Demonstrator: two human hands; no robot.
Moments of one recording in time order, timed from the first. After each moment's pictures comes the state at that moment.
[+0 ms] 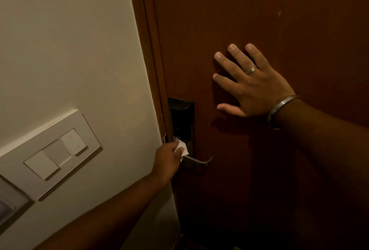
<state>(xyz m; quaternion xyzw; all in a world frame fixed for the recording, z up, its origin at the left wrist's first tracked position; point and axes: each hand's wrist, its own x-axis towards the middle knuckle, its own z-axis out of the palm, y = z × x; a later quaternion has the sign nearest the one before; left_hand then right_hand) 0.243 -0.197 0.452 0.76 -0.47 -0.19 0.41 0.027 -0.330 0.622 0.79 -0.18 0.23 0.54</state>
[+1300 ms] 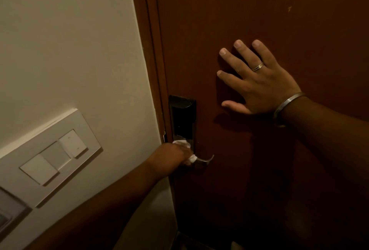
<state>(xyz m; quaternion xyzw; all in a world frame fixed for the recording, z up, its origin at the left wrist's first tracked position) 0.271 -0.206 0.450 0.61 -0.79 -0.03 0.09 0.028 -0.331 0.619 0.79 -0.19 0.23 0.53</state>
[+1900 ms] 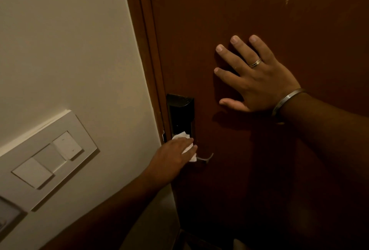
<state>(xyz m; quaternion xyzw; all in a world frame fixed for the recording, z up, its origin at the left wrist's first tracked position) 0.260 -0.189 0.452 0.55 -0.81 0.08 0.19 0.027 -0.332 0.620 0.79 -0.19 0.23 0.53</state>
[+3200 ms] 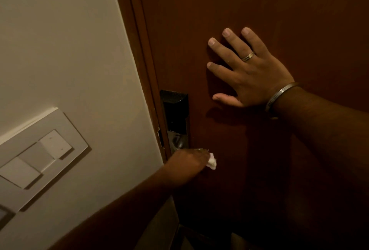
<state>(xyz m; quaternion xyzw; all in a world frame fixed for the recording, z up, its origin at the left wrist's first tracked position) 0.220 -0.201 0.442 0.50 -0.86 0.09 0.10 0.027 -0.331 0.621 0.79 -0.19 0.23 0.54</state>
